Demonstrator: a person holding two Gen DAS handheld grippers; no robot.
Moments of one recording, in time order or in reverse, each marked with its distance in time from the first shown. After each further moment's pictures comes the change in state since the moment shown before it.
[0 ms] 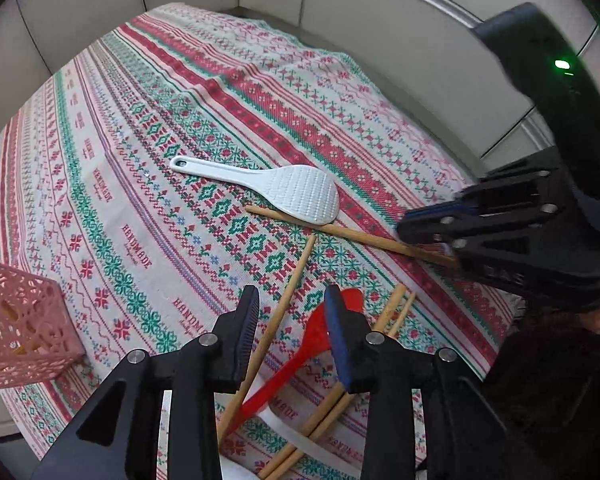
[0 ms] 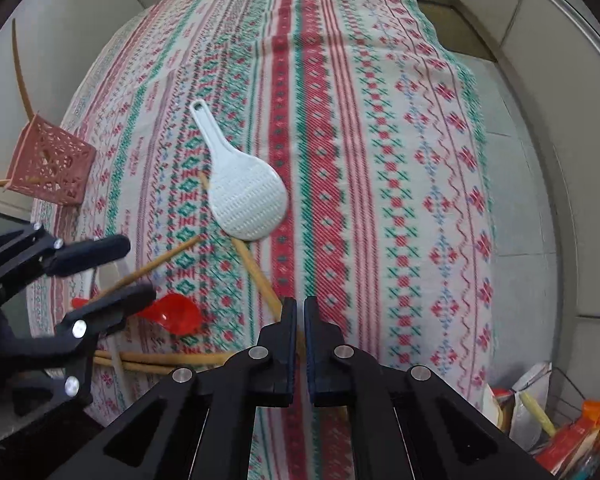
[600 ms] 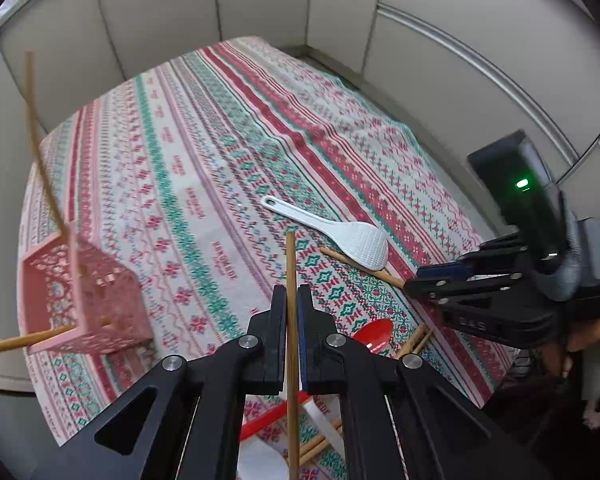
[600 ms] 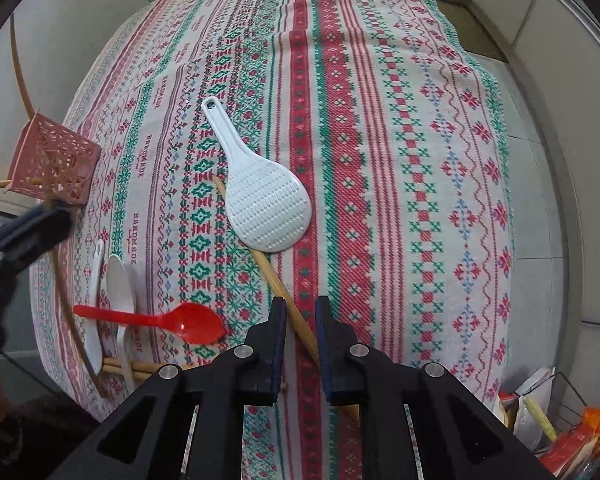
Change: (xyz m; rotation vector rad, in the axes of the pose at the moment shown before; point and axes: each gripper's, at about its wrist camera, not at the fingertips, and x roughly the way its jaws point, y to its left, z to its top) left arm -0.070 0.037 -0.008 -0.183 -0.162 0.112; right arm 0.006 0.009 0.013 -0.031 0.007 0.030
